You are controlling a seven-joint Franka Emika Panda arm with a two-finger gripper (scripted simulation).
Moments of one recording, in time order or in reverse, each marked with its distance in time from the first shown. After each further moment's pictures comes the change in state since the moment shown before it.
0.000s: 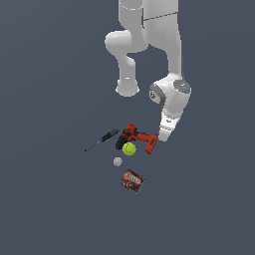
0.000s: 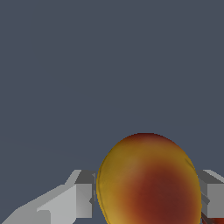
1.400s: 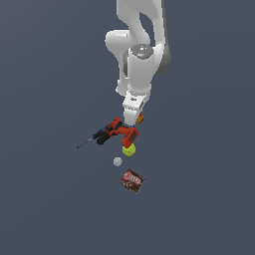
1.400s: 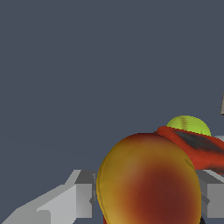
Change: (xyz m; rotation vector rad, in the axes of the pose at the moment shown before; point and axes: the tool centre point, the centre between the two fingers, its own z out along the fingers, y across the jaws) arm -0.144 0.070 -0.125 -0.002 0.006 -0.003
